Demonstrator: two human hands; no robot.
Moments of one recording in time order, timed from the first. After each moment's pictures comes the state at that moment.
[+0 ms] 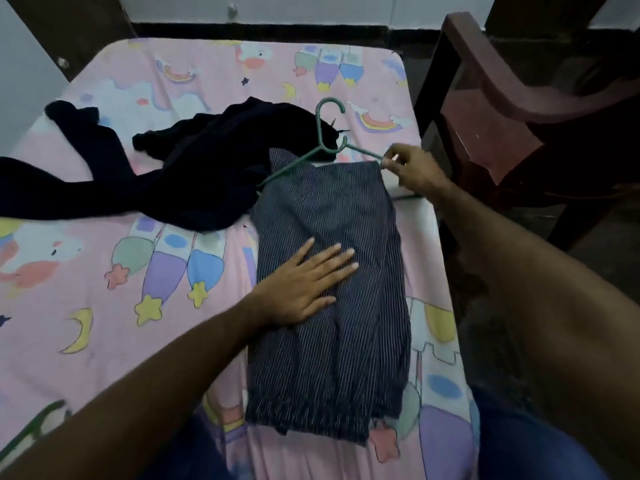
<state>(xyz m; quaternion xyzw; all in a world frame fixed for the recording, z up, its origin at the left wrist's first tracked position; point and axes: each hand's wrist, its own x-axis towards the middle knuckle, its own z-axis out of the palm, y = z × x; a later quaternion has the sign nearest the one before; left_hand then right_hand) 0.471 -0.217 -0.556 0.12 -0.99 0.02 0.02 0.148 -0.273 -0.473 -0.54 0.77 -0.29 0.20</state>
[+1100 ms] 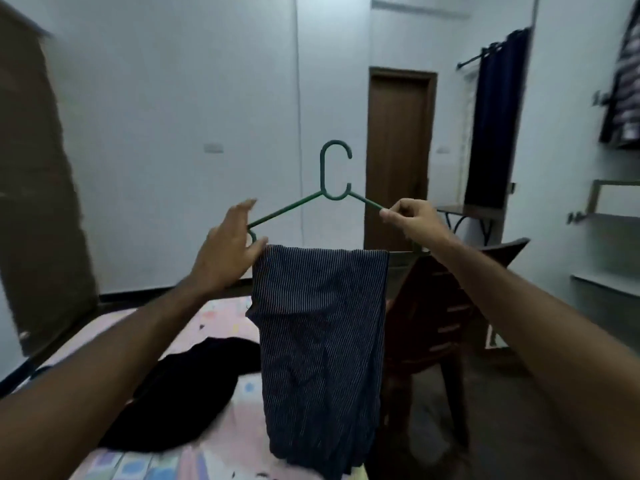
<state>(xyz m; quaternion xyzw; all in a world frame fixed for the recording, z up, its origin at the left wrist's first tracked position) 0.446 -0.193 -0.109 0.25 -0.86 0.05 0.45 0.135 -0.005 -0.075 -0.52 0.66 -0.53 -0.01</state>
